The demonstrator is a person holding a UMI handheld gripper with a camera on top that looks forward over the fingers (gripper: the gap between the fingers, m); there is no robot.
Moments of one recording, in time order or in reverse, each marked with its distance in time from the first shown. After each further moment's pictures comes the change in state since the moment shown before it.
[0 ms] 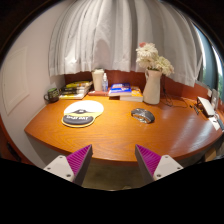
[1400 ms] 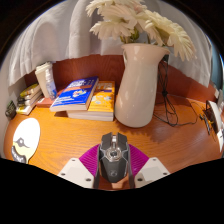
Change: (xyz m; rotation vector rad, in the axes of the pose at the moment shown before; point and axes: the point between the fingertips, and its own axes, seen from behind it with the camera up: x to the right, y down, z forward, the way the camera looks) arm 0.189 -0.101 0.273 -0.140 0.077 0.031
